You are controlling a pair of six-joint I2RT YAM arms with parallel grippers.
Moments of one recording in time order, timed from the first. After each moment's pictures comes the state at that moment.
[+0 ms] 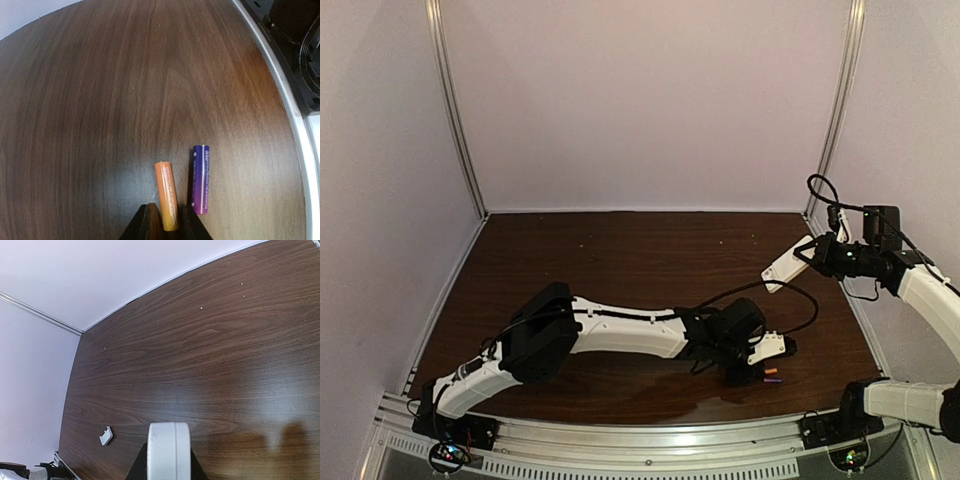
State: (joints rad) left arm -1.30 2.59 2.10 -0.28 0.22 0.29; right arm -0.01 0.99 0.77 -0.38 -0.55 0.48
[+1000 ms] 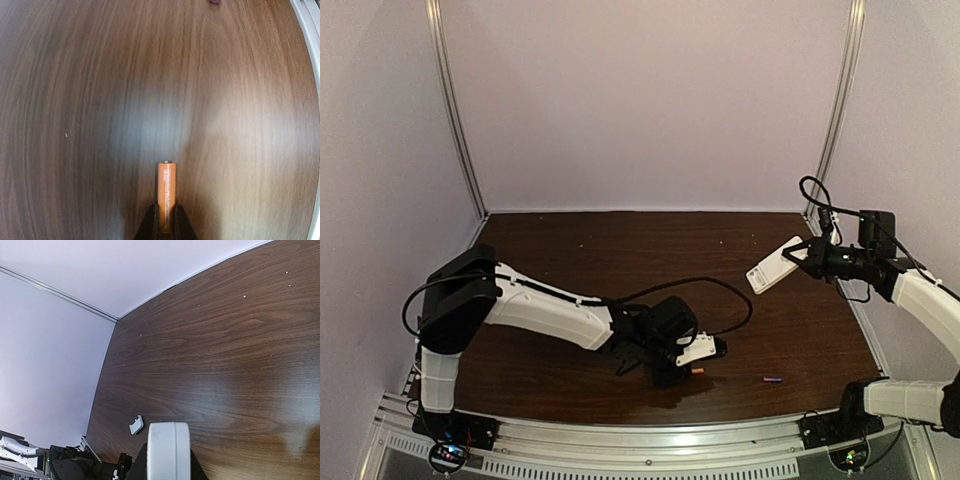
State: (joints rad) left arm -1.24 2.11 1.37 -0.22 0.06 0.28; right arm 0.00 1.01 0.71 -0.22 -0.74 0.56
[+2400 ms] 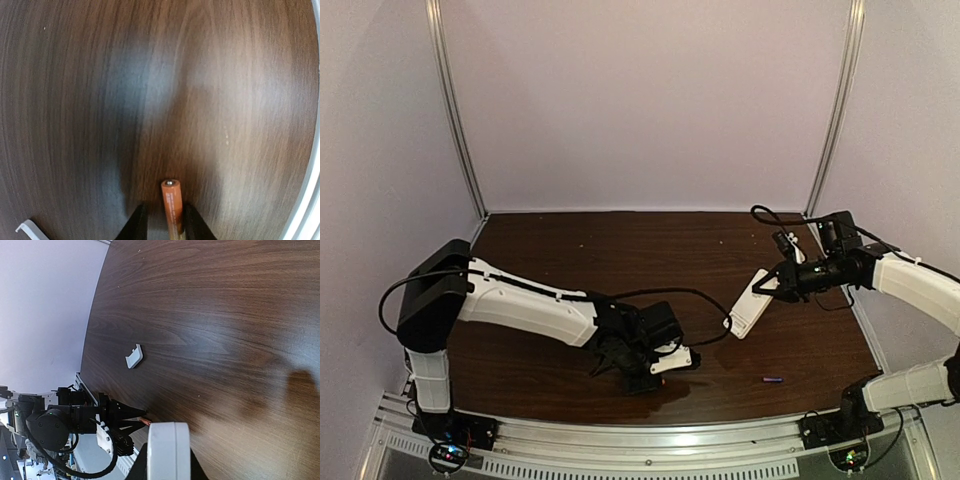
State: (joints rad) left arm -1.25 1.98 1.30 -0.55 0.00 0.23; right arm 0.23 1.17 0.80 -0.50 -0.76 0.42
